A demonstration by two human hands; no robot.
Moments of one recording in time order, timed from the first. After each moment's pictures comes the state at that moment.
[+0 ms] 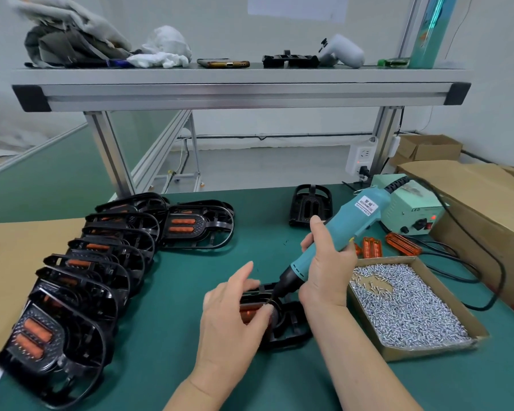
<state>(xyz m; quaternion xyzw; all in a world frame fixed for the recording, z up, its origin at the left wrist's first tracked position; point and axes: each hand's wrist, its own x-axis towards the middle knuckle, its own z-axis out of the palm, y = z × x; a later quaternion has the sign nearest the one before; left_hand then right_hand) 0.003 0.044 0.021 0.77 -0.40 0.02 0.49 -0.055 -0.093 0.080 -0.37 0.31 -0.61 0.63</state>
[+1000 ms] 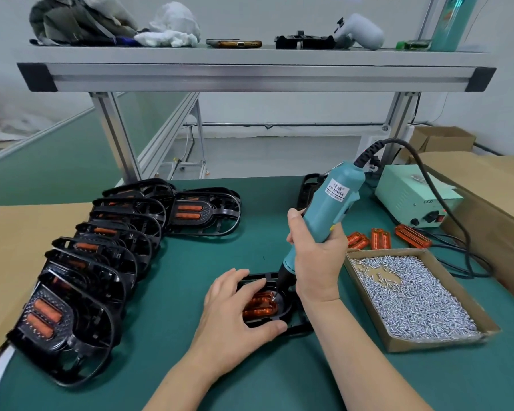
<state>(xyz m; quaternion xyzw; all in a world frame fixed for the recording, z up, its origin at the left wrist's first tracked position) 0.026 0.057 -0.005 0.79 -0.48 -0.08 0.37 -0.044 -0.076 0.077 -0.52 0.23 -0.60 0.56</state>
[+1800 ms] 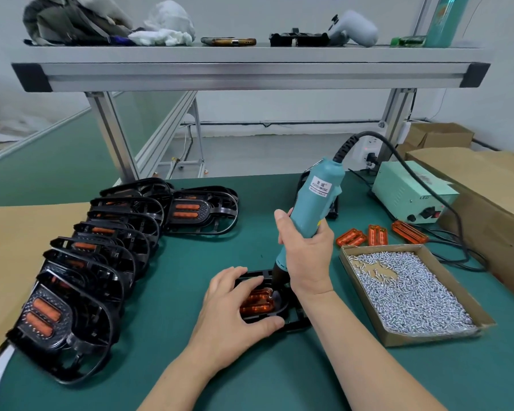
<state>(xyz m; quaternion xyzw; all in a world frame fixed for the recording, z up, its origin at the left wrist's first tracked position) 0.026 0.056 -0.003 0.79 -0.47 -0.10 0.39 -0.039 -0.081 0.070 -0.54 0.22 -0.57 0.58</state>
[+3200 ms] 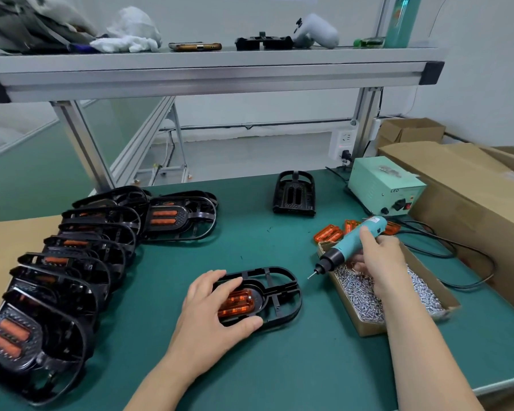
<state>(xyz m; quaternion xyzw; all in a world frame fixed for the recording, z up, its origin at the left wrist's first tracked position) 0.027 0.059 -0.006 0.79 -0.47 -0.10 0.39 -0.163 -0.199 0.040 -0.54 0.58 -0.36 0.49</state>
